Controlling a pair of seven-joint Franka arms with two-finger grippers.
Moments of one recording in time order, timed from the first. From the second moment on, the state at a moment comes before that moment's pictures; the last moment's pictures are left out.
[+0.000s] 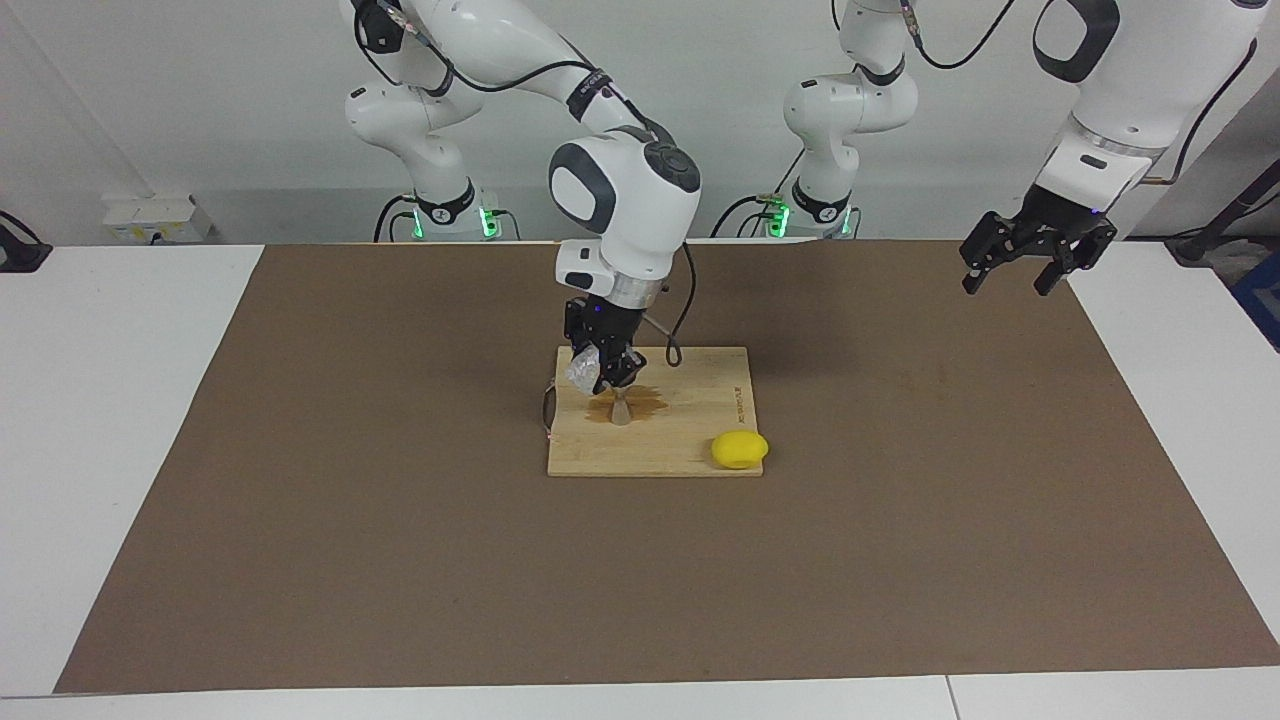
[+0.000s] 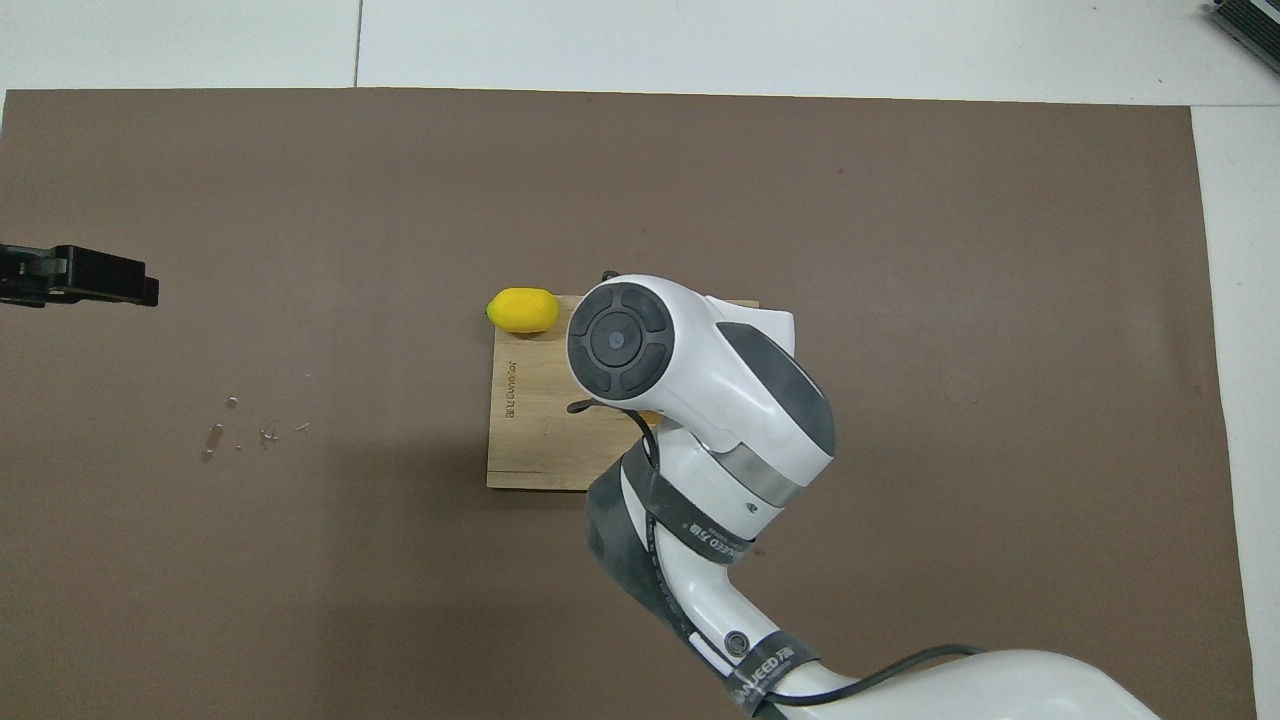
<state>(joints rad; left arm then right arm) 0.05 -0.03 -0.07 -1.64 -0.07 1.71 0.05 0.50 0.36 0.12 -1.60 -0.35 1.86 1.66</state>
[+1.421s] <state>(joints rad) 0.05 -0.03 -0.07 -1.64 -0.07 1.71 0.05 -0.16 0.34 0.12 -1.86 0.65 1.95 1.09</state>
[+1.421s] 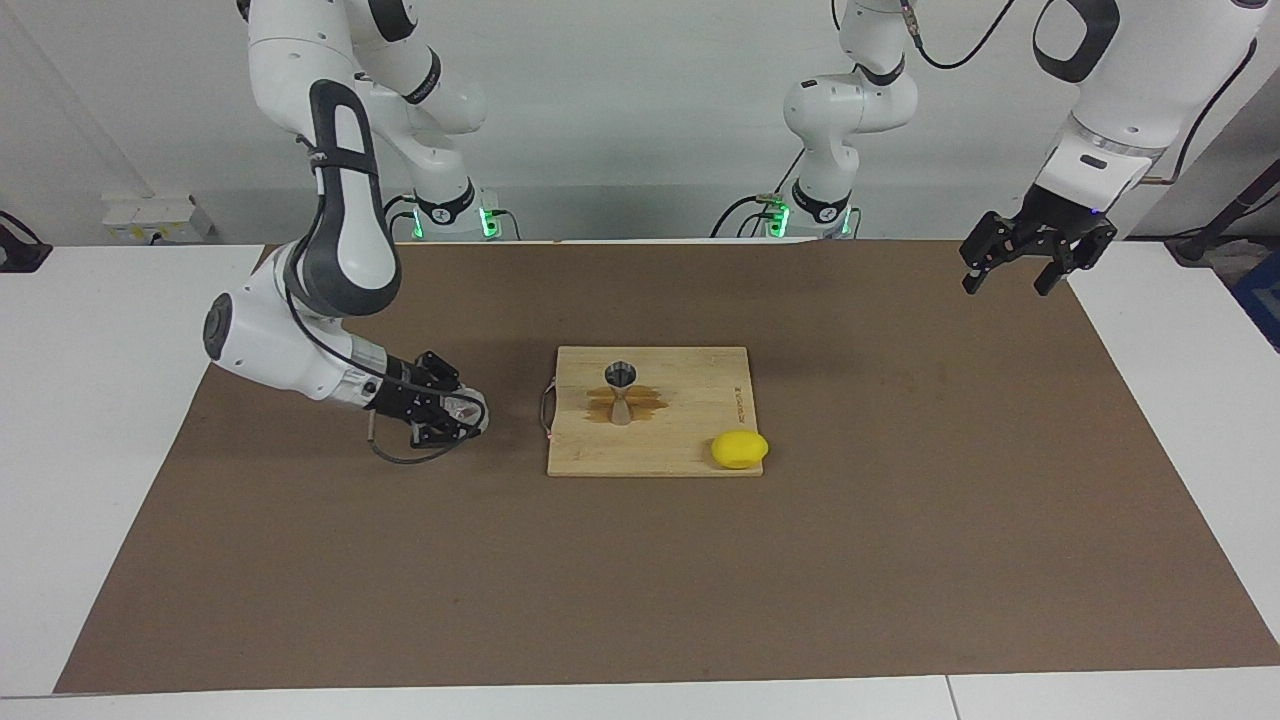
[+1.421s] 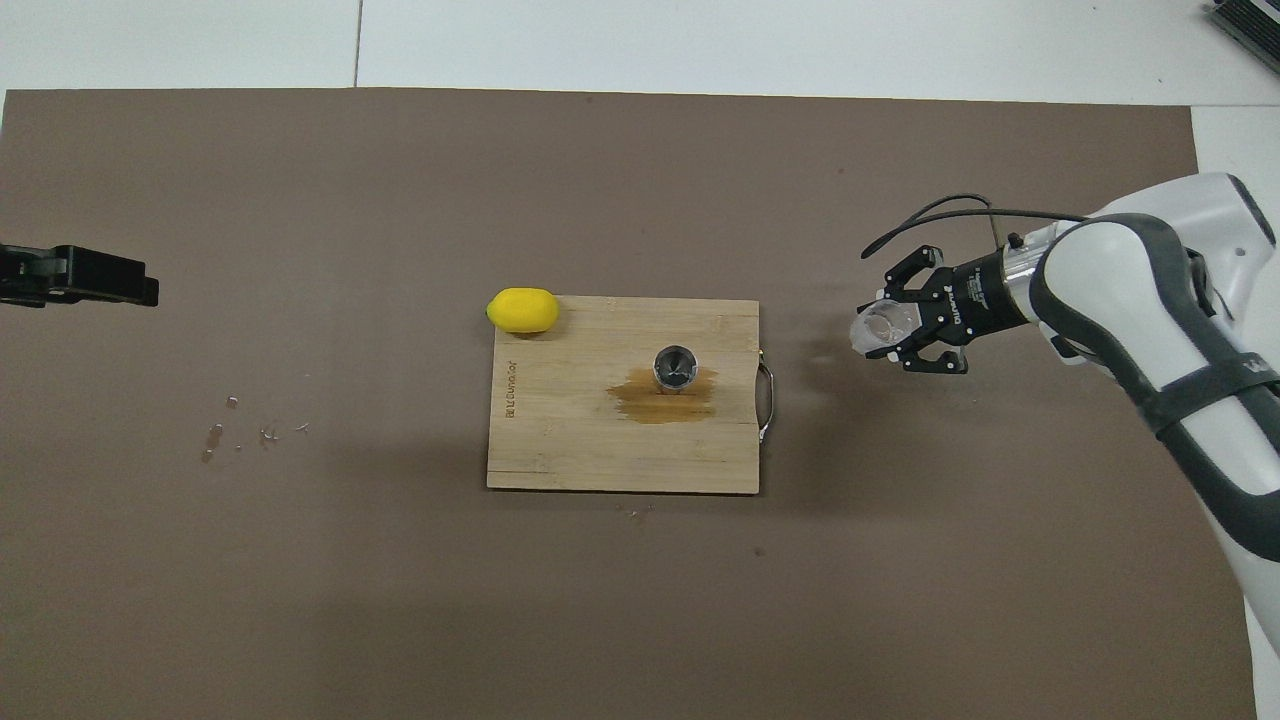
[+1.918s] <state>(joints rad) 0.05 -0.03 -0.07 -1.64 -0.07 1.71 0.05 -0.37 0.39 0.12 -1.92 0.65 1.90 0.80</state>
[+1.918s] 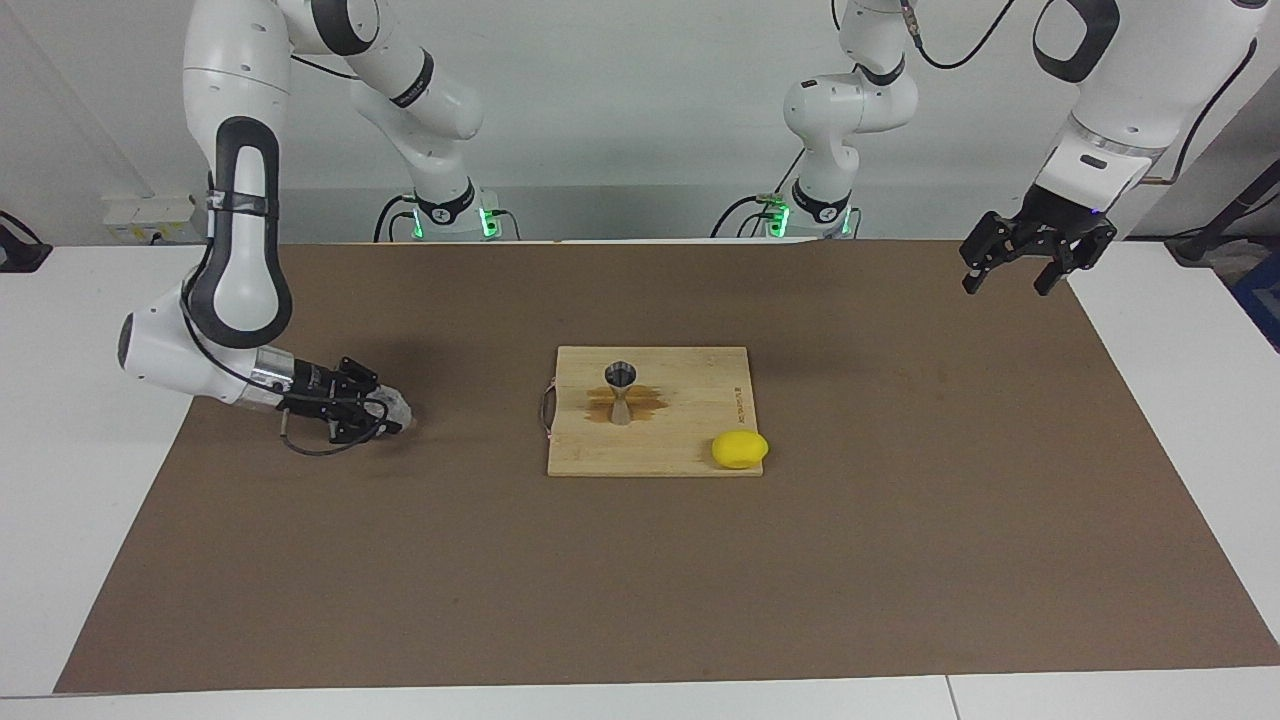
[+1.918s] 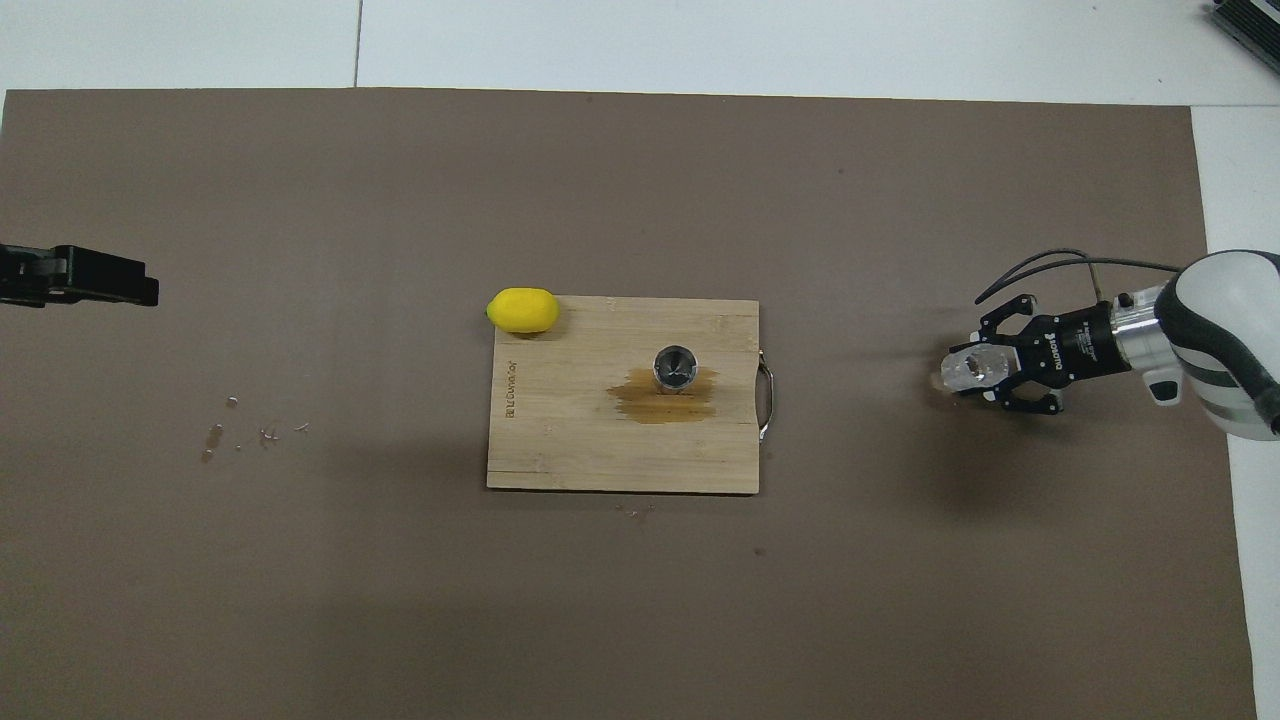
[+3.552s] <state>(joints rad) 0.05 -0.03 -0.07 -1.64 -0.07 1.71 0.05 -0.25 0.14 0.13 -1.93 0.10 2.03 0.45</state>
